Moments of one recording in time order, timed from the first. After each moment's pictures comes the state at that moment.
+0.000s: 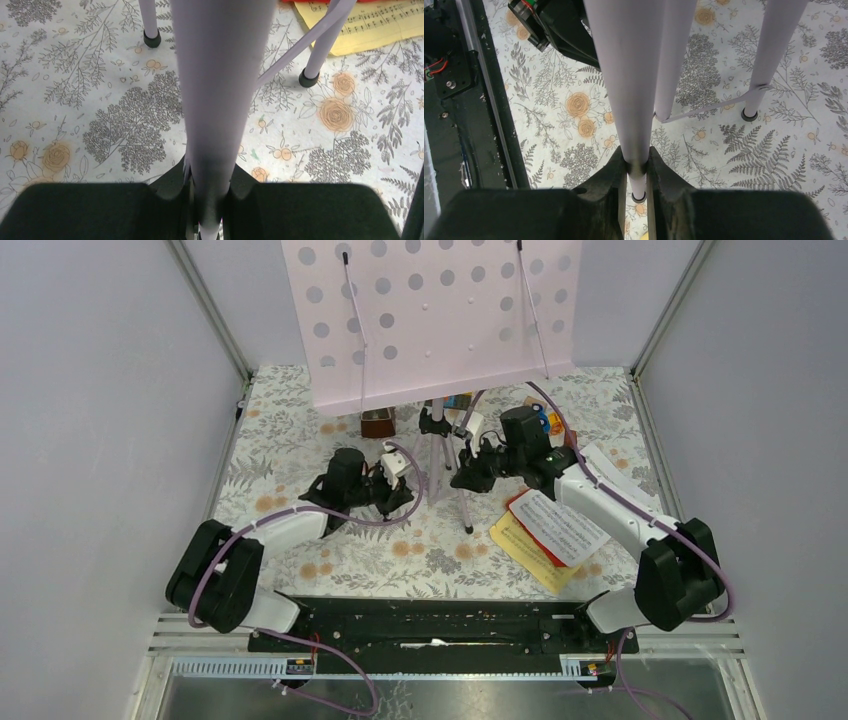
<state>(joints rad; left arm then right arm) -0.45 1.41 0.63 0.26 0.56 0.24 0.52 1.45 1.06 -0.31 -0.62 -0.26</state>
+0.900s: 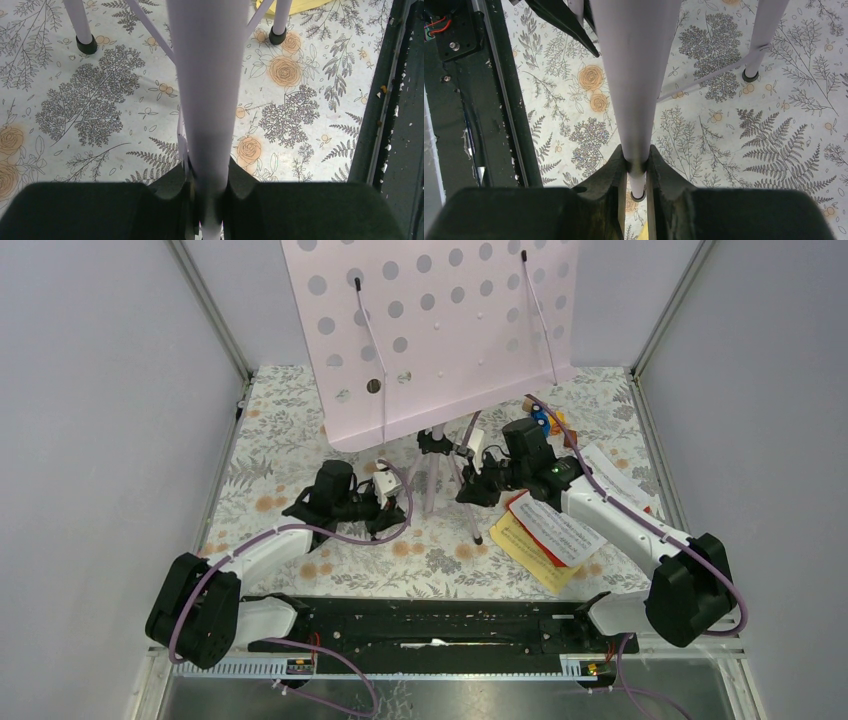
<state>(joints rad) -0.44 1.21 0.55 0.05 0.69 0.33 0.55 1.35 0.99 -0.40 -0.63 -0.36</state>
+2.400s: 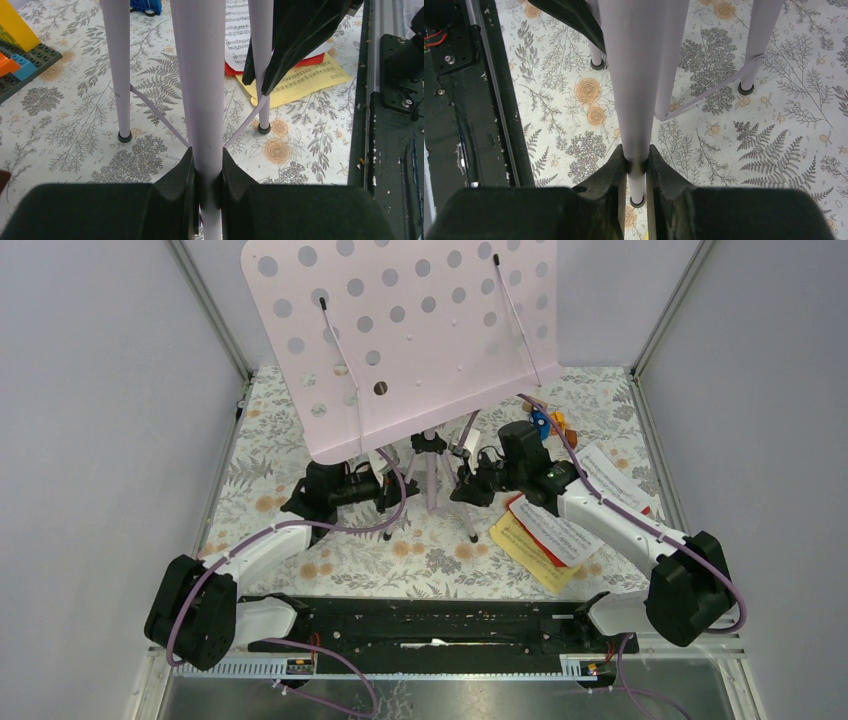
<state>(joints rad) -0.45 1.21 0.60 0.35 0.77 0.13 0.59 1.36 0.97 -0.28 -0.60 -0.31</state>
